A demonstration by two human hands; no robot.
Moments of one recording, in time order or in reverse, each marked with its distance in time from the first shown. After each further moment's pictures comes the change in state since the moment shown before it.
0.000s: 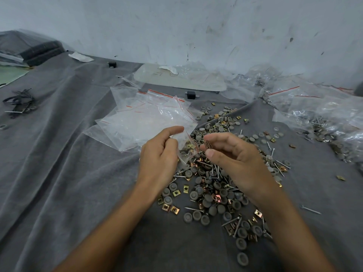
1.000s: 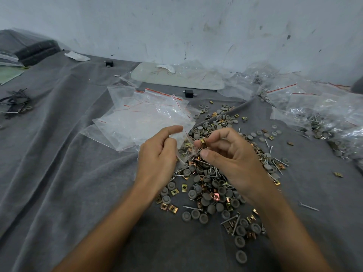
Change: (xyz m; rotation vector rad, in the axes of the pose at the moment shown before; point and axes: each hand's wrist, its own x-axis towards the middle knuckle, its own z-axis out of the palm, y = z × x) left_hand -0.003 0.002 0.001 0.007 -0.019 -0.006; right_hand 0.002 0.004 0.007 0.126 -0.015 -0.026
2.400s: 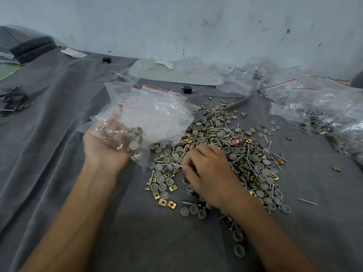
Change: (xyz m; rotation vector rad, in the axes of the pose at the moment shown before) left_hand 0.044 -0.011 -0.070 -1.133 0.081 -0.464; right_hand -0.005 0.026 0.032 -1.060 -0.098 -0.130
